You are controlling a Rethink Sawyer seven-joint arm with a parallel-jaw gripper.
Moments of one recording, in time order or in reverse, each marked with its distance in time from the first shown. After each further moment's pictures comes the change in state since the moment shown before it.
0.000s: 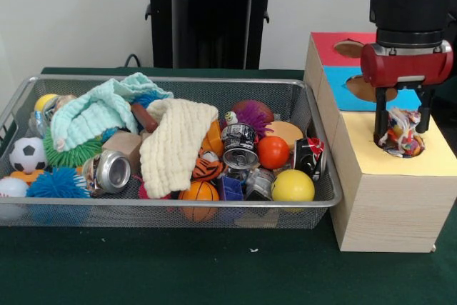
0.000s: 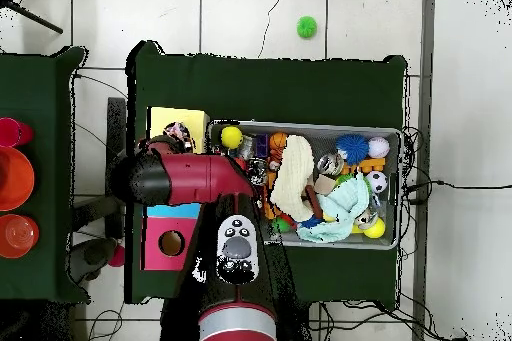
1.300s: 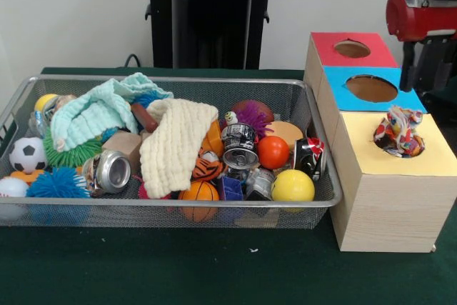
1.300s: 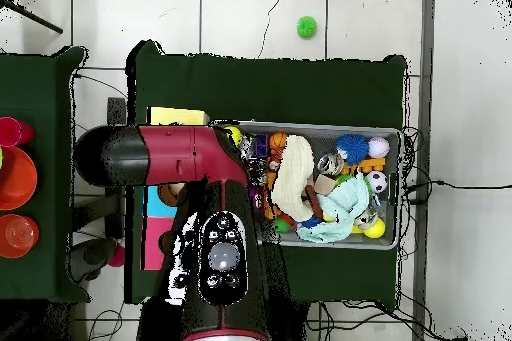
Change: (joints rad) arm 0.034 -0.062 -0.034 -0.152 -0.012 0.366 0.000
